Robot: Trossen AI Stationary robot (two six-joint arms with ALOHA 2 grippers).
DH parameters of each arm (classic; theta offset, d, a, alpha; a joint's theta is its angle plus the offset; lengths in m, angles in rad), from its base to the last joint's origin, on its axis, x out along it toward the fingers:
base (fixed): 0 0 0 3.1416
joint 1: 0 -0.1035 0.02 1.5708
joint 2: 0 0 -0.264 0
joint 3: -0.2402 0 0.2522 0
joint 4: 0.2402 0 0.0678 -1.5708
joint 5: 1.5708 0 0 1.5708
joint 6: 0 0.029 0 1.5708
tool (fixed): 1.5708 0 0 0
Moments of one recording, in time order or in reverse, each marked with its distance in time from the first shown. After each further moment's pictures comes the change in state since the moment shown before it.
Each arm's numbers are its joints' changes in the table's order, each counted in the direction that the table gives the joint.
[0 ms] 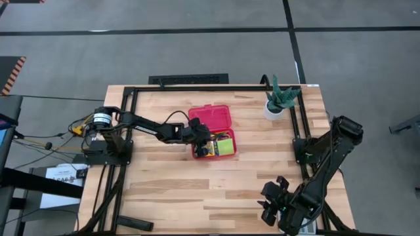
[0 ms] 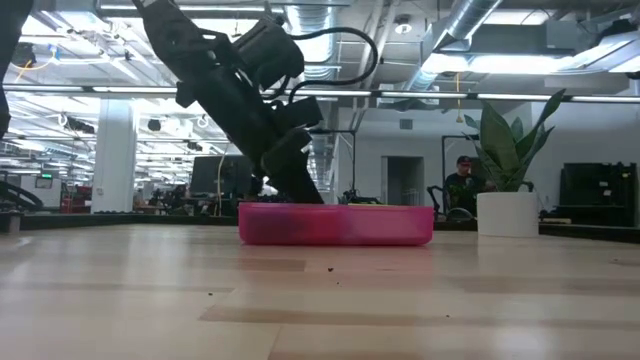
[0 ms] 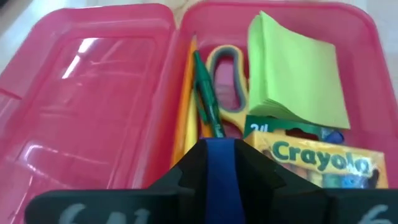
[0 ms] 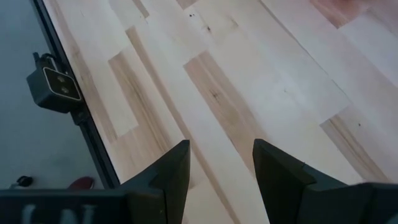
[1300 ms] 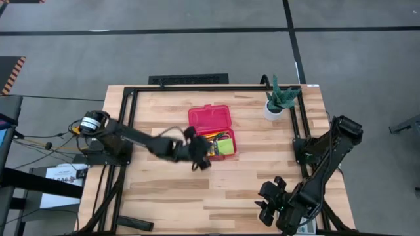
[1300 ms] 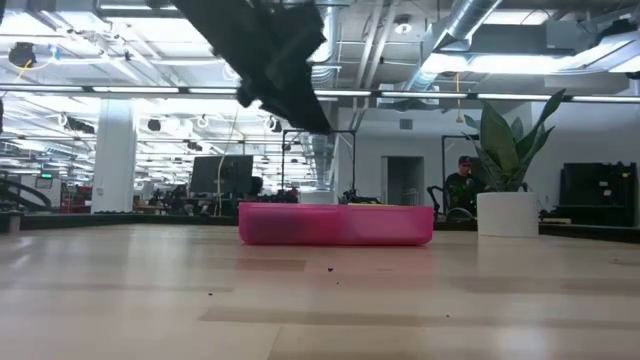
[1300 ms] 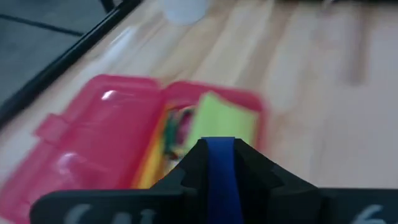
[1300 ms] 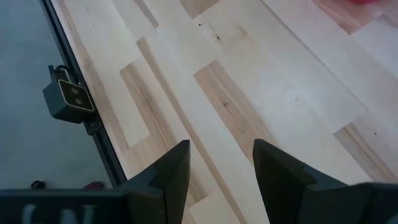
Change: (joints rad) left arm 0.322 -0.112 -0.190 0.285 -0.436 -0.290; right arm 0.016 0.000 0.000 -0.058 0.001 -0.011
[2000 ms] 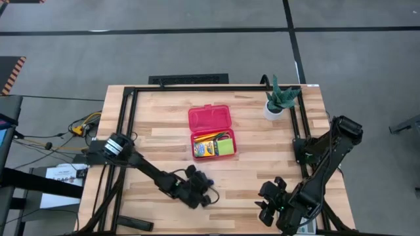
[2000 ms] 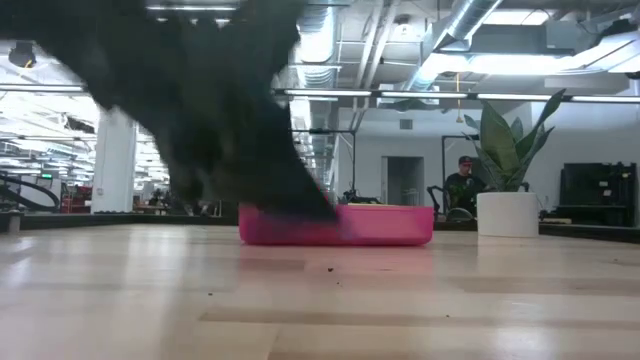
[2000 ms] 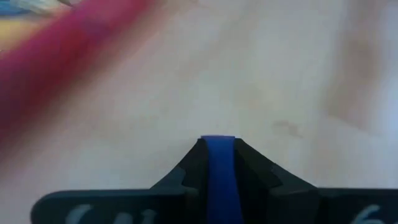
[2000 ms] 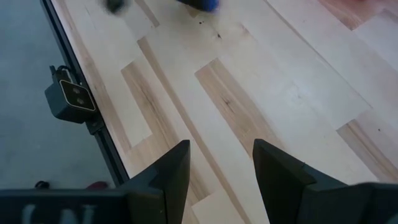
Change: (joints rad) left arm 0.293 0.395 0.012 -0.272 -0.066 -0.470; right arm -0.002 0.000 0.000 -0.006 -0.010 0.019
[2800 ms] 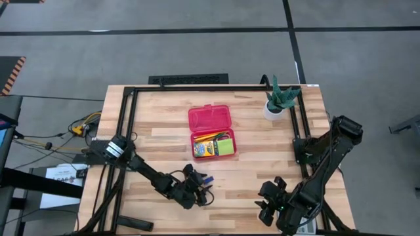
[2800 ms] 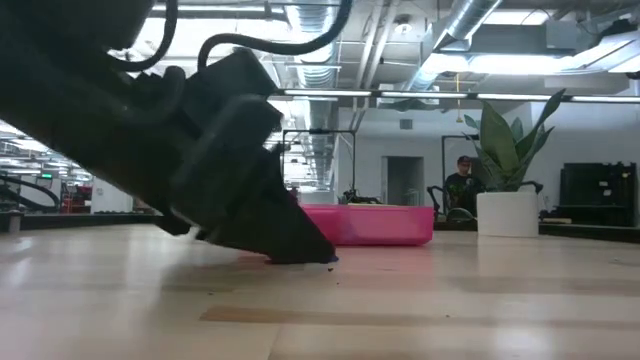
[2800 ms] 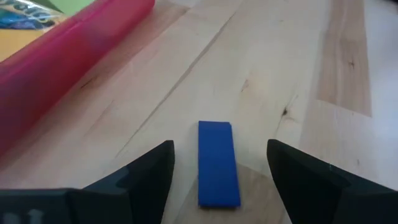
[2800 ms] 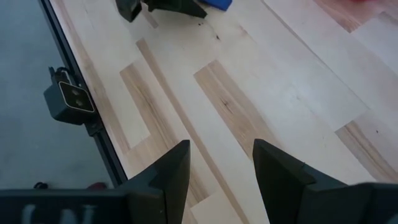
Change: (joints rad) left arm 0.012 0.004 0.114 -0.206 -0.056 0.118; right arm 0.002 0.000 0.000 0.003 0.004 0.000
